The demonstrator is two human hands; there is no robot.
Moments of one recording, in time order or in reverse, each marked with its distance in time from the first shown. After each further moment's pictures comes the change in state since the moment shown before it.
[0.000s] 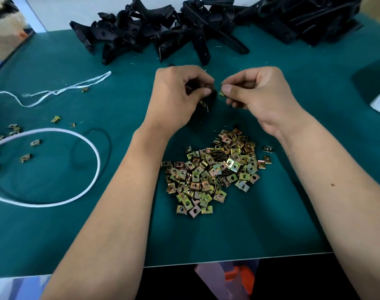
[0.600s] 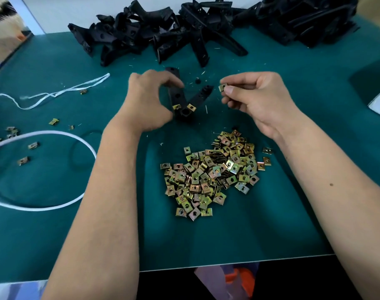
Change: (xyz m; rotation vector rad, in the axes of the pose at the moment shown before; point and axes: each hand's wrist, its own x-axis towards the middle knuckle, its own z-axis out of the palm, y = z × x) left_hand -0.001 -0.022 -0.043 0.330 -0.276 -0.247; right_hand 0.001 0.004 -0.001 0.110 0.031 0.068
